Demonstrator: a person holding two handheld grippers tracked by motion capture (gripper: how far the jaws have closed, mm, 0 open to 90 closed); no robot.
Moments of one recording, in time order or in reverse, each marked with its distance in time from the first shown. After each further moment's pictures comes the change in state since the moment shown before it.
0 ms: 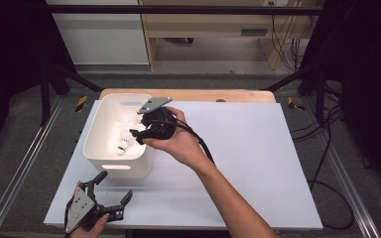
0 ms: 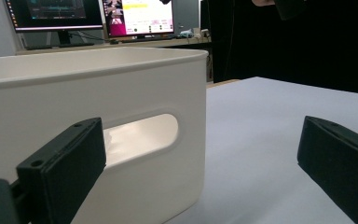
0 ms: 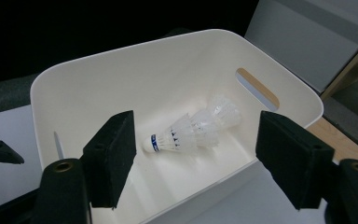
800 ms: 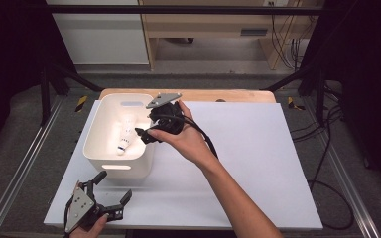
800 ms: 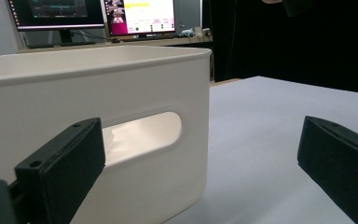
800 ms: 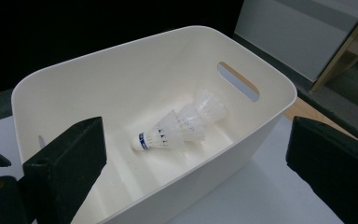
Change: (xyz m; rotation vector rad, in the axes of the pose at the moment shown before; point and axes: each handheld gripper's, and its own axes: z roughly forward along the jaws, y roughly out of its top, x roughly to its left) left arm 0.001 0.000 -0.001 0.002 0.008 -0.003; right arm -0.016 -0.004 -0.010 -0.007 -0.032 0.059
